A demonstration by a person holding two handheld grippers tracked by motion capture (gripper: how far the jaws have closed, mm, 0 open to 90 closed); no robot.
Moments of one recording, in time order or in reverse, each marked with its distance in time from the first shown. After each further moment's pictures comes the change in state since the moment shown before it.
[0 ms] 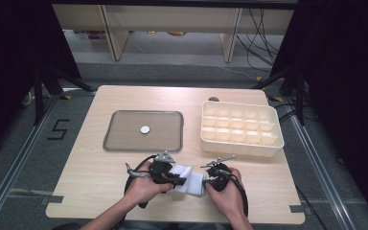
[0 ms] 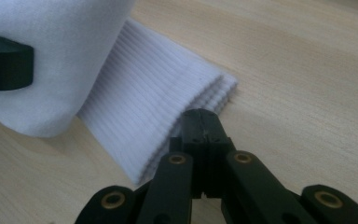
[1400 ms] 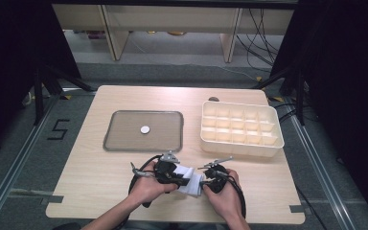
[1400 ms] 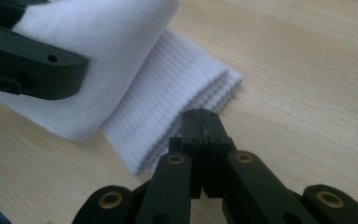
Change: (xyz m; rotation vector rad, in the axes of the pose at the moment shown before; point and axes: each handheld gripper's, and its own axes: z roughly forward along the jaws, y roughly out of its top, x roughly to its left) left arm -0.002 0.004 0.012 0.021 0.006 0.017; right arm 0.008 -0.001 0.003 -0.007 0.040 -0.007
